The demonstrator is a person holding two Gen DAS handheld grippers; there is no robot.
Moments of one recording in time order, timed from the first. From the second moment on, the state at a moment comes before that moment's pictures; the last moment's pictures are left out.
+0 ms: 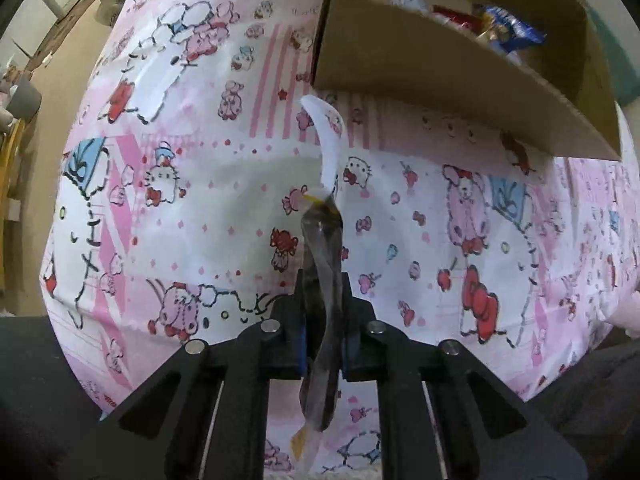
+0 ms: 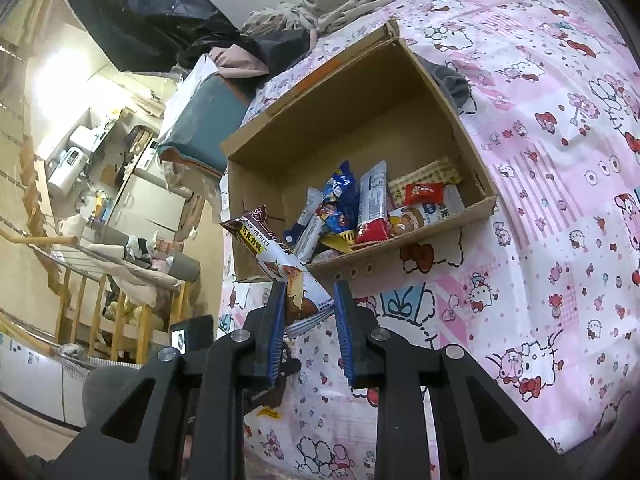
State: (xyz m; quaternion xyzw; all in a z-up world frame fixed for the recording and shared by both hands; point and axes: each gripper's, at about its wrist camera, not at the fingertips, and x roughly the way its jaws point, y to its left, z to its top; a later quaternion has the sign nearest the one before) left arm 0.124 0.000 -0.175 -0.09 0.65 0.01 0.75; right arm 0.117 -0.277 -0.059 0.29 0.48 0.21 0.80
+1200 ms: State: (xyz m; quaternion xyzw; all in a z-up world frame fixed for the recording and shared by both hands) left arm 0.288 -0.052 -0.079 -0.05 0.54 0.02 0.84; right arm 0.226 -0.304 -0.100 0.29 0.52 0.14 0.79
